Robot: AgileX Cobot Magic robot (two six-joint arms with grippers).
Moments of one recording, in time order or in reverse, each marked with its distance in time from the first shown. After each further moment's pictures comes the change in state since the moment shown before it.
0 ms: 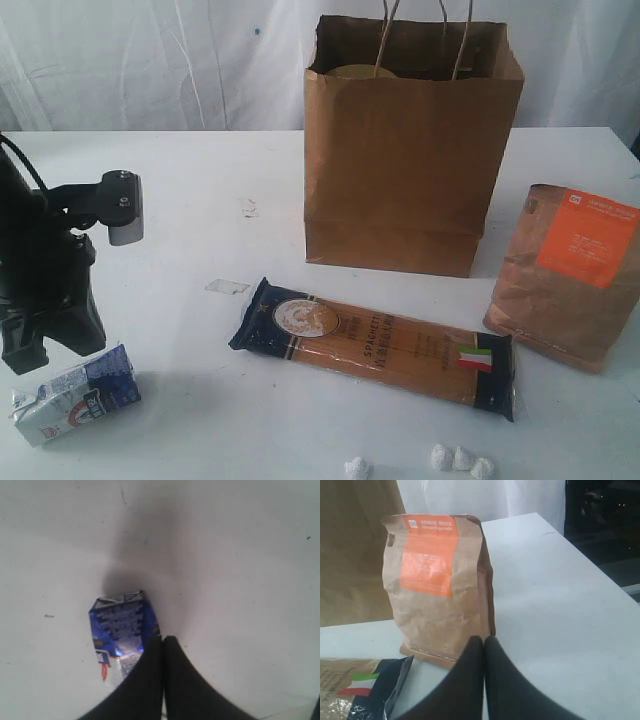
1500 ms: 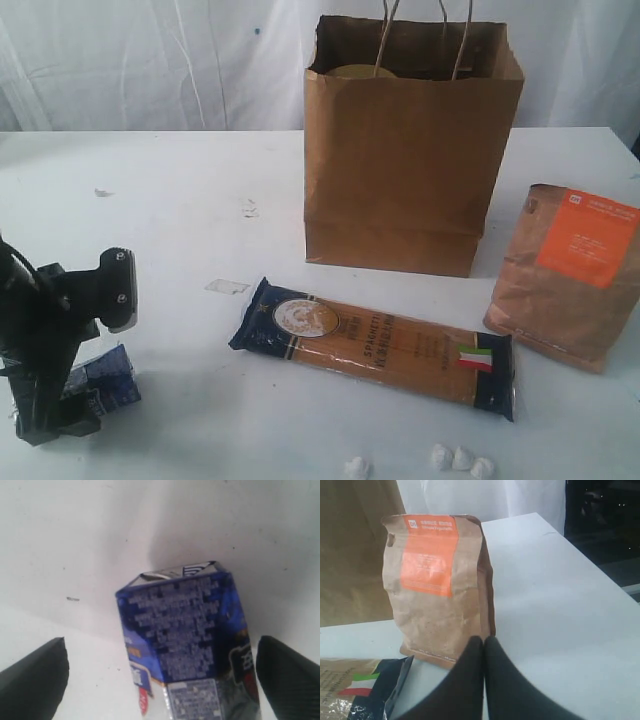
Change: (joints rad) left arm 0.000 0.055 0.316 0.114 -0.564 0.044; right arm 0.000 0.000 0.000 0.000 0.000 0.000
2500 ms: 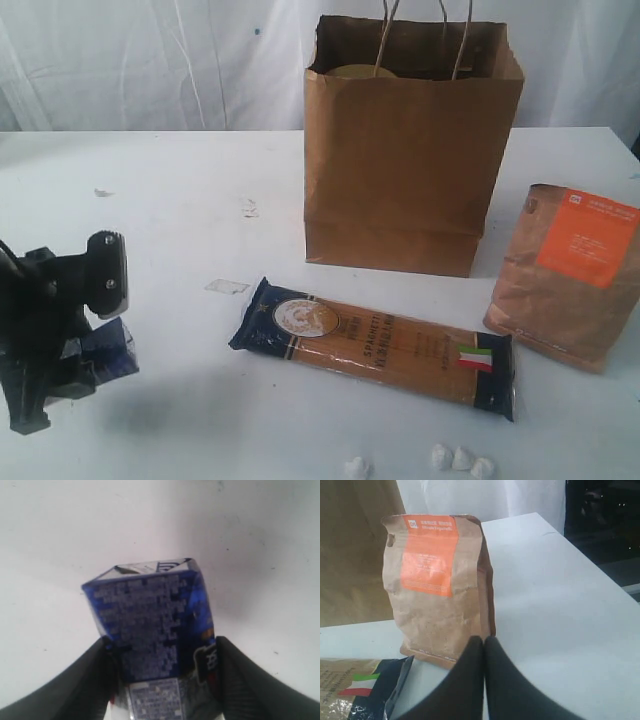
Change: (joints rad) left arm 0.000 -0.089 0.001 0.001 0.035 -0.006; right arm 0.000 0.000 0.000 0.000 0.000 0.000
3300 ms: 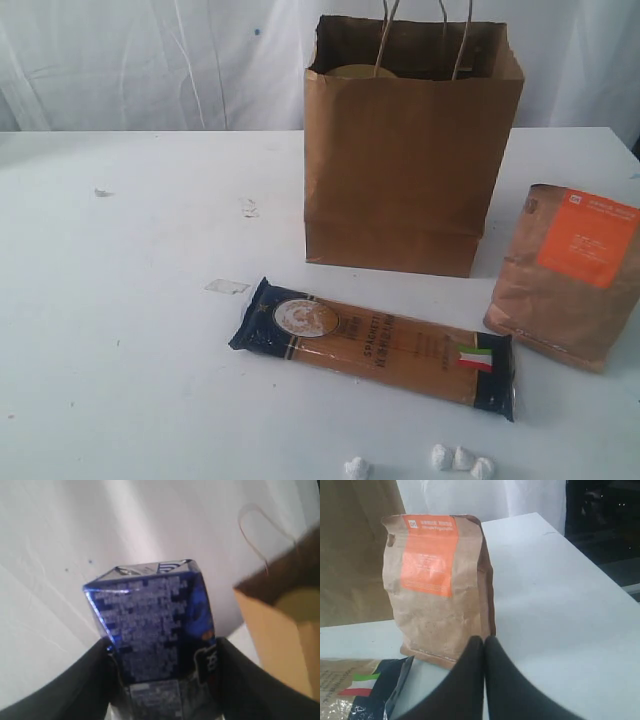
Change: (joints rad) left arm 0.000 -0.465 -0.380 -0.550 -0.366 -0.018; right arm 0.000 0.000 0.000 0.000 0.000 0.000
